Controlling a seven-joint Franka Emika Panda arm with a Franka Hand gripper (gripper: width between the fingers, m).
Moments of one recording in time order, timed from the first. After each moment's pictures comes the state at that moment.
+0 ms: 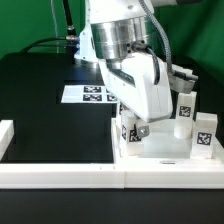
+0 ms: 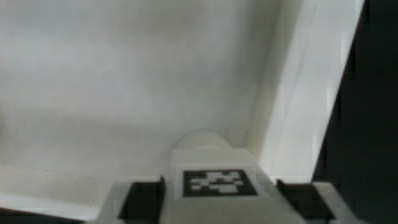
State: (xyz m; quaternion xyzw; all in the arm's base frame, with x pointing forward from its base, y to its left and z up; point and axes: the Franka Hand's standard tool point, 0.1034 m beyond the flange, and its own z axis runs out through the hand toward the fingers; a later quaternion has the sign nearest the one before) arm 0.662 -0.001 0.069 -0.77 0.63 0.01 0.10
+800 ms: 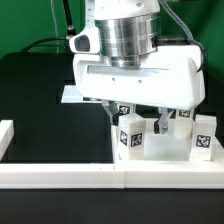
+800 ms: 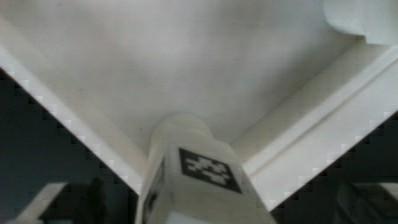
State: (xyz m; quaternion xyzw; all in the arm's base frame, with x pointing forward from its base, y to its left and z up) arm 0.663 0.000 0.074 -0.95 0.30 -0.02 0.08
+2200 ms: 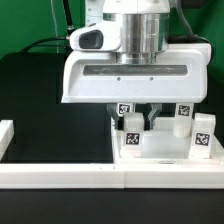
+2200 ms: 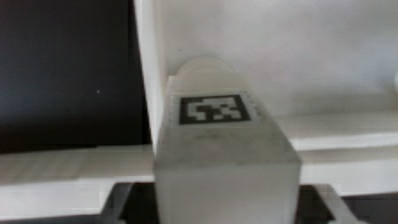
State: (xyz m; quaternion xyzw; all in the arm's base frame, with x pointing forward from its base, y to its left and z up) arm 0.671 -0.009 0.077 -0.99 0.10 -0.05 0.01
